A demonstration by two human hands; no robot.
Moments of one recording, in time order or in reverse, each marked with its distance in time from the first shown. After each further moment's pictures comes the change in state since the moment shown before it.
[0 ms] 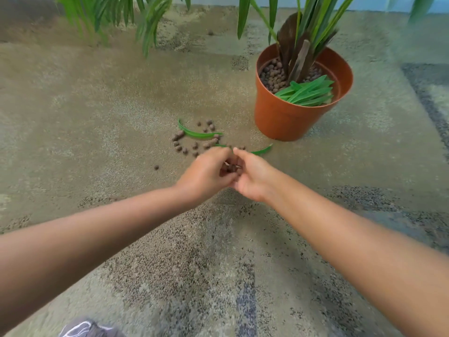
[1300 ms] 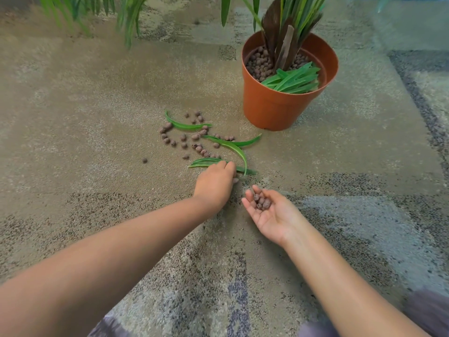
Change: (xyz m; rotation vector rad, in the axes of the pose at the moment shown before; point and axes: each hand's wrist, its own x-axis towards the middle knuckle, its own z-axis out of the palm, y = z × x) left_hand 0.000 -0.008 0.076 0.397 -0.116 -0.129; right_hand -0.046 0.055 -0.074 0.474 0.225 -0.029
